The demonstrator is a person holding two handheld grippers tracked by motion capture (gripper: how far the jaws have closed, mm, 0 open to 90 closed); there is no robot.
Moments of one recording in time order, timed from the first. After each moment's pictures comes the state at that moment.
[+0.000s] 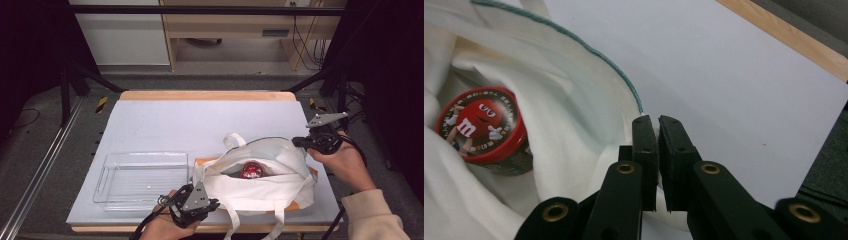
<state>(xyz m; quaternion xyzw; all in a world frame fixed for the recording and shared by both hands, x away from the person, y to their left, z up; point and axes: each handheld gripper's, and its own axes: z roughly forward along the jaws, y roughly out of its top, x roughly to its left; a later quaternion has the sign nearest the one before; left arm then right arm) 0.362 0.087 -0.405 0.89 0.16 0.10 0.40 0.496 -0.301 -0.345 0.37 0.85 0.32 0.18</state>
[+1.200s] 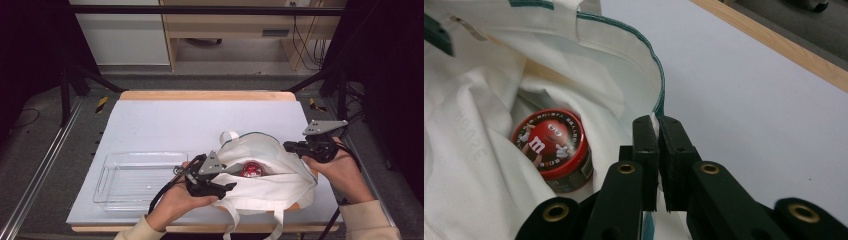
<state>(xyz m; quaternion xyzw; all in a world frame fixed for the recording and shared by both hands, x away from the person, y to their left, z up) 0.429 0.048 -0.382 0.88 0.19 0.11 0.43 0.471 -0.280 -0.340 0.33 0.85 0.38 0.17</state>
